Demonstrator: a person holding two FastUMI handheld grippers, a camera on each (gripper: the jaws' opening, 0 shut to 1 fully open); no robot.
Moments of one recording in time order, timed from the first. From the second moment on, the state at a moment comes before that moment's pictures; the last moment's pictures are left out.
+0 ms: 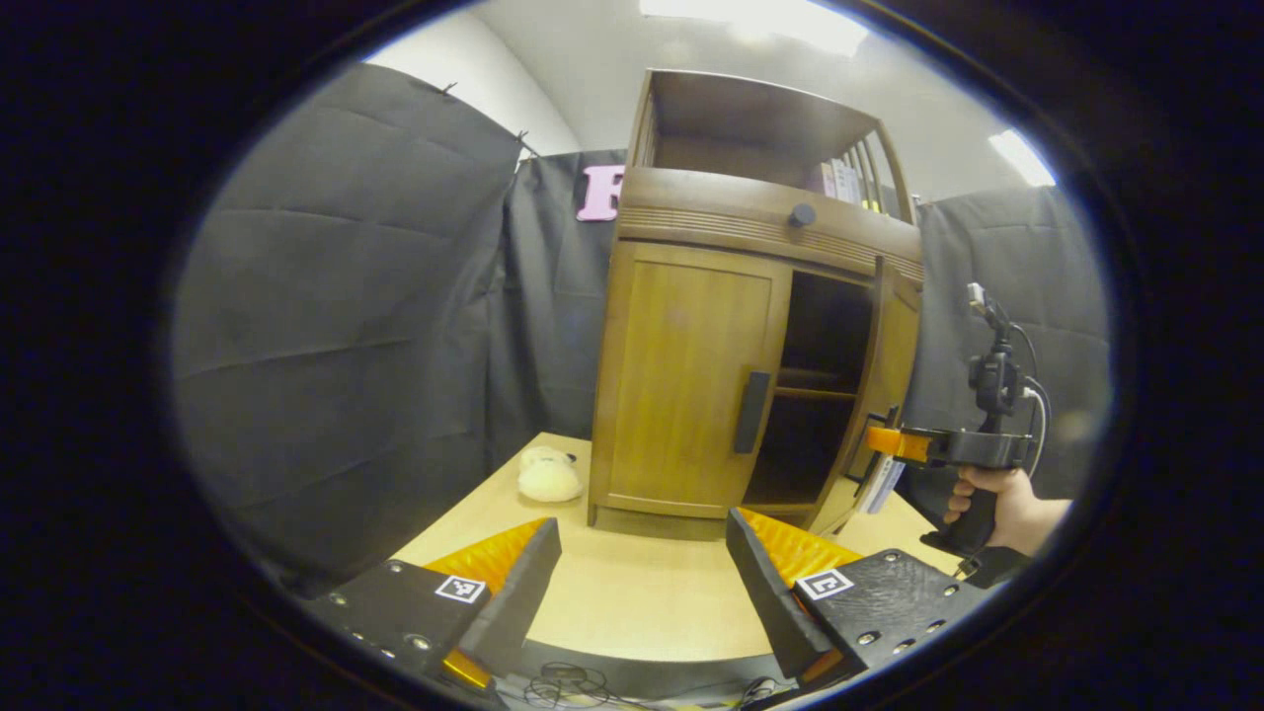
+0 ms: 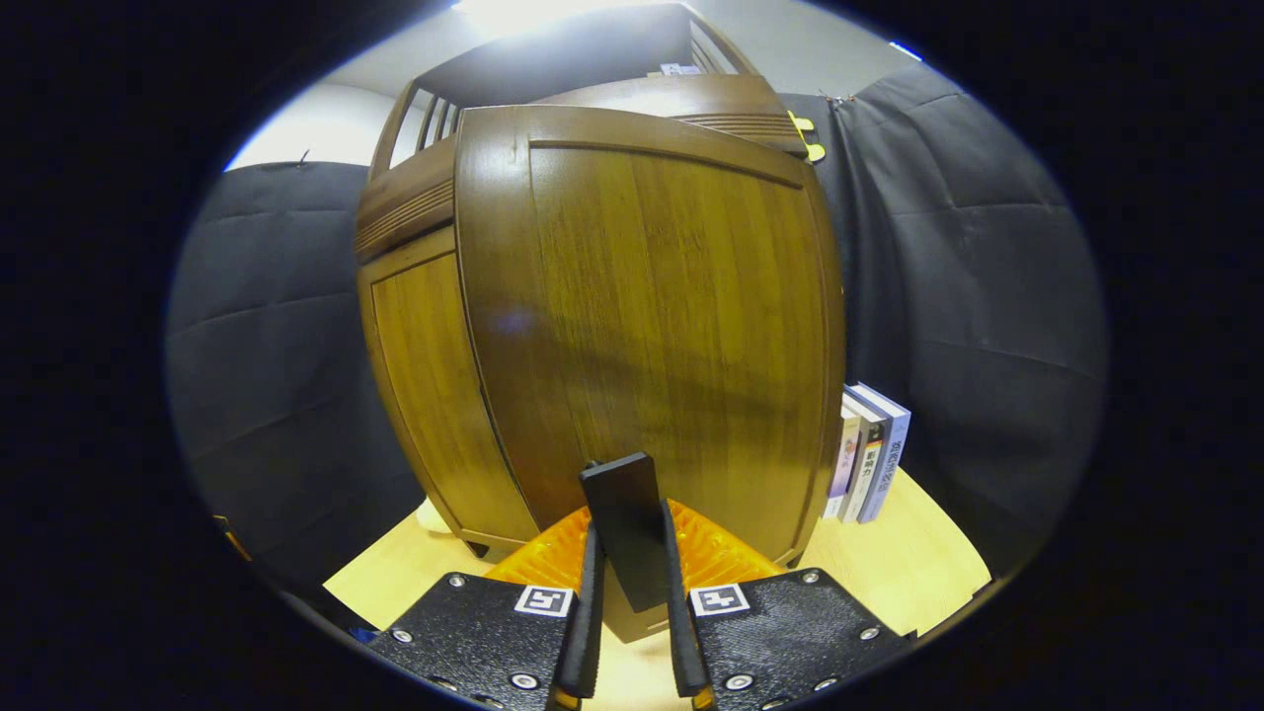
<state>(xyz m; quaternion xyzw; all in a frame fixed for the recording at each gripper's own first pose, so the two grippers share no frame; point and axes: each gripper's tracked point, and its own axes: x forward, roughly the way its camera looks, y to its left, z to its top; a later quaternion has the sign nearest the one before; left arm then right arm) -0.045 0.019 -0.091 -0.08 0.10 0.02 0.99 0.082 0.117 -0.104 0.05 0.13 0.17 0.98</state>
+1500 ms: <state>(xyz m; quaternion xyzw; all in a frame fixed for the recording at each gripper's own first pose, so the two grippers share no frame) 0.081 -0.244 -0.052 -0.06 0.12 -0.05 0.99 0.065 -0.115 -0.111 0.03 0.13 0.22 0.97</state>
